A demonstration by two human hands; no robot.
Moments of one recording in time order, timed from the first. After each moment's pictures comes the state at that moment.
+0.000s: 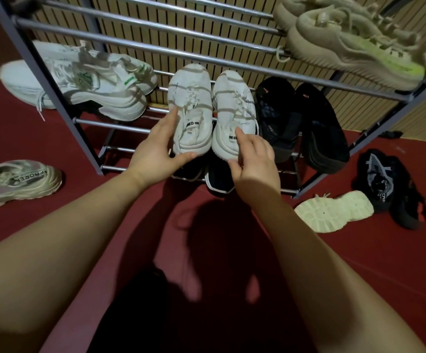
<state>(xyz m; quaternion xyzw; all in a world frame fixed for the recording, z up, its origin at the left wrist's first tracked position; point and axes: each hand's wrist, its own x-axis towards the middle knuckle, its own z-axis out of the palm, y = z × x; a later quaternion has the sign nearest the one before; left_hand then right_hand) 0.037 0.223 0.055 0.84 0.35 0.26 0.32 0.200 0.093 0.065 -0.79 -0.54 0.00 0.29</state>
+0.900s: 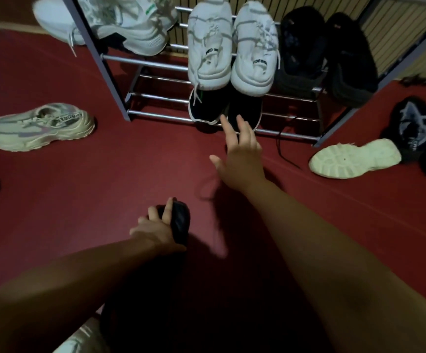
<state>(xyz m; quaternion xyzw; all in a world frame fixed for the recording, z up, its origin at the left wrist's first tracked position) -0.077 0.031 -0.046 0.74 0.54 -0.33 0.23 0.127 0.039 0.003 -0.79 -0.57 0.07 0.21</state>
